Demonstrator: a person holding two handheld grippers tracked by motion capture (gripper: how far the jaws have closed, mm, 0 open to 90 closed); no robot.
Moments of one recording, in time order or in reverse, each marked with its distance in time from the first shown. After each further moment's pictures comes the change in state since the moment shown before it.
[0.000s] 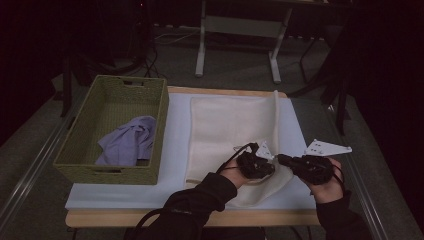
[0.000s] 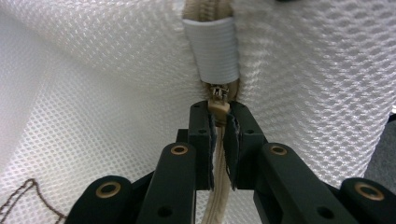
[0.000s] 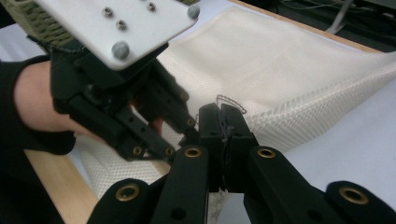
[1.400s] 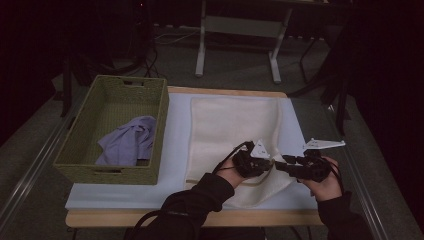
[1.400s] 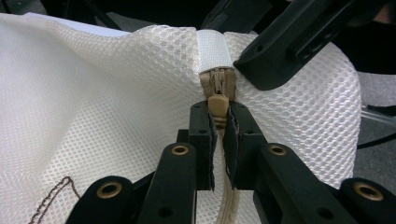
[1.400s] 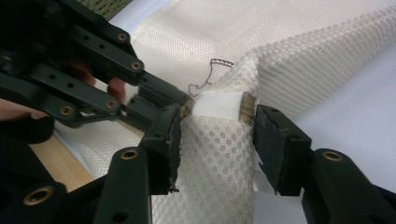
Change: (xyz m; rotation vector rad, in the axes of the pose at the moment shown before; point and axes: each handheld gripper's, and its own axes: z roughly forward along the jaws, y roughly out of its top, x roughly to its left) left arm -0.001 -0.001 -0.019 -0.054 0.065 0.026; right arm -0.027 -0.016 0.019 0.125 0.040 0.201
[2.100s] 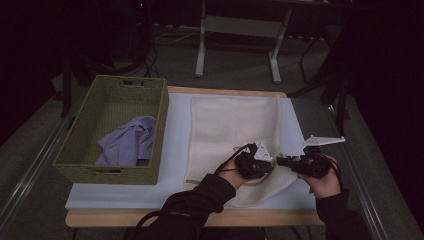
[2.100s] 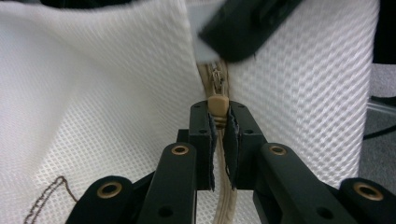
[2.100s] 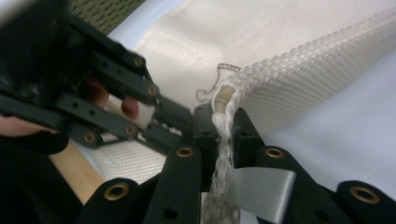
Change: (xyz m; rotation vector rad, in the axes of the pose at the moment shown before) left arm -0.006 -0.001 0.009 0.044 0.003 0.018; right arm 0.002 0.010 -0.002 0.004 0.029 0.011
